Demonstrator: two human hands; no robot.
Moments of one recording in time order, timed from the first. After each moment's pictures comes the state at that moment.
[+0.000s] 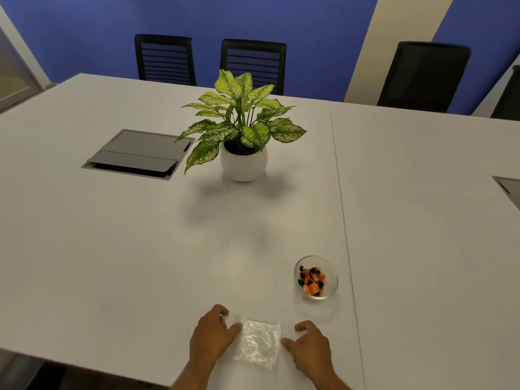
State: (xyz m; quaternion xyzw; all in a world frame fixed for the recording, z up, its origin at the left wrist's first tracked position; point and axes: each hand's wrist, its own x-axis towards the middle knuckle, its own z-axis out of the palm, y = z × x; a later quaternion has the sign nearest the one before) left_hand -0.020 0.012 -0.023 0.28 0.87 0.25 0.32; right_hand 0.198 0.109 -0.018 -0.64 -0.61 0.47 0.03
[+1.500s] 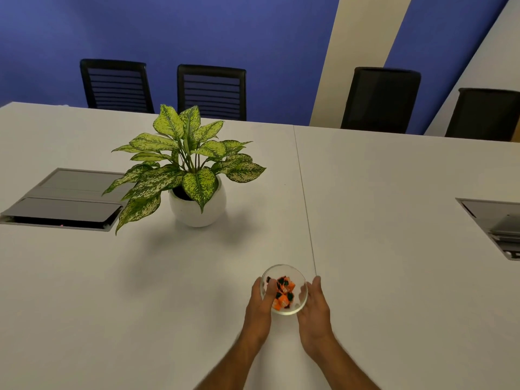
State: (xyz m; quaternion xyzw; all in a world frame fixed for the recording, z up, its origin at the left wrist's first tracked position) left_hand 0.054 0.278 0.059 0.25 0.64 0.52 0.51; right_hand 0.165 0.324 0.065 -0.47 -0.29 0.74 0.38
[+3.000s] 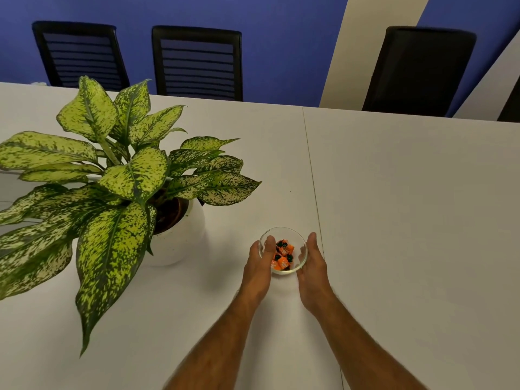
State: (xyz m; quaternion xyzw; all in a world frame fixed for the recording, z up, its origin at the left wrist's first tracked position) left_hand -0.032 0.534 0.017 0.23 0.68 0.49 0.50; right_hand 0.067 0.584 0.008 -0.51 -0.33 0.71 0.35
